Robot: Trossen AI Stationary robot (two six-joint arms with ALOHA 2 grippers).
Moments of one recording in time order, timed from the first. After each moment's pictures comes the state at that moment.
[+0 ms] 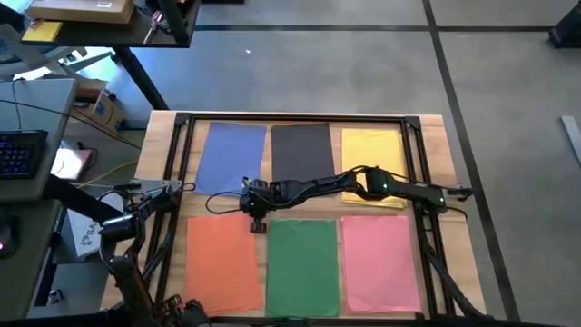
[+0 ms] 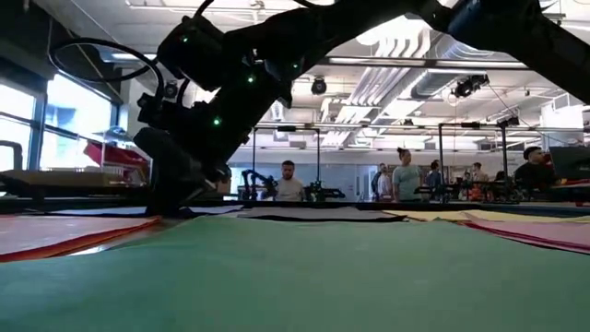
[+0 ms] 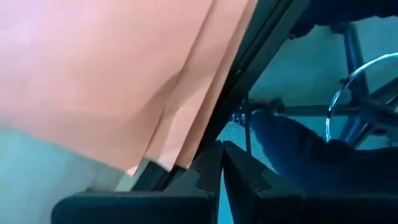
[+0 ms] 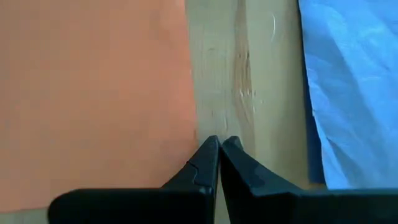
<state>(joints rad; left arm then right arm) -1.27 2.15 1.51 -0.88 -0.09 -1.85 0.06 2.57 2.08 -0.45 0.01 0.02</state>
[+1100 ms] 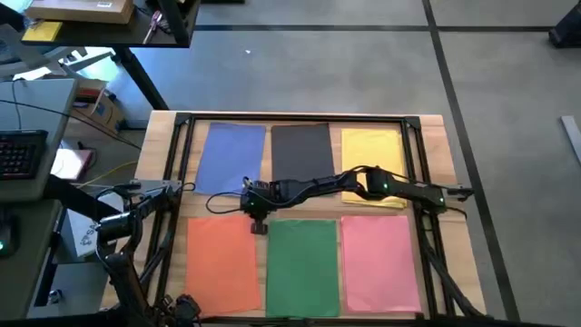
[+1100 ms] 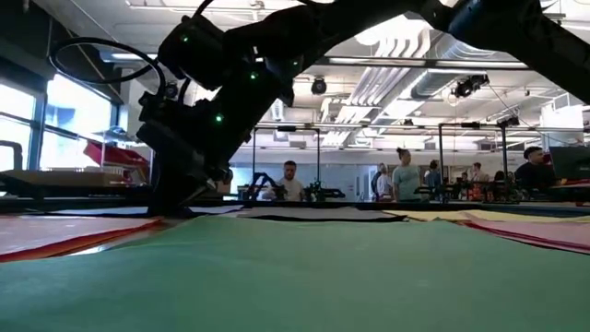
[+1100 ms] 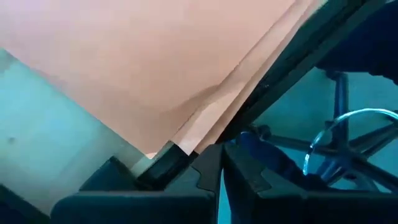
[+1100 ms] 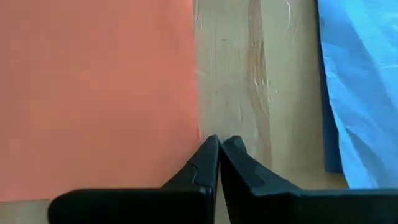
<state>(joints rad) -1.28 2.12 1.52 -1.01 -0.14 -2.11 0.06 2.57 2.08 -0.49 -0.04 0.04</state>
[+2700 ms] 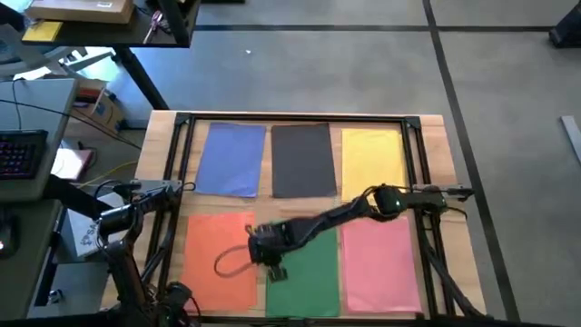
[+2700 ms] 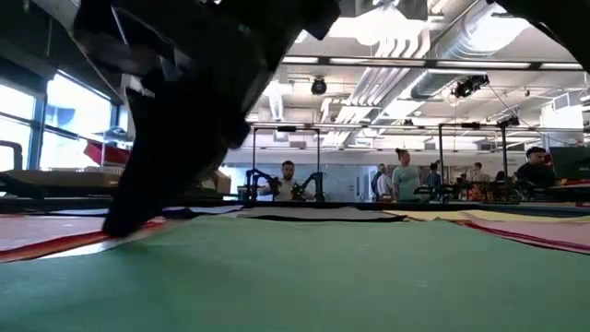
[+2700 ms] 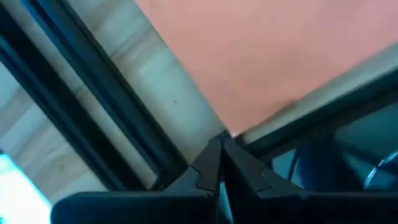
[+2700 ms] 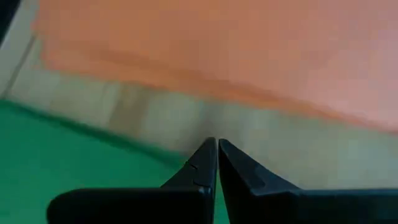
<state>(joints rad) -1.23 2.06 1.61 -1.31 0.12 -2.11 0.31 2.51 2.08 -0.62 -0.11 0.03</state>
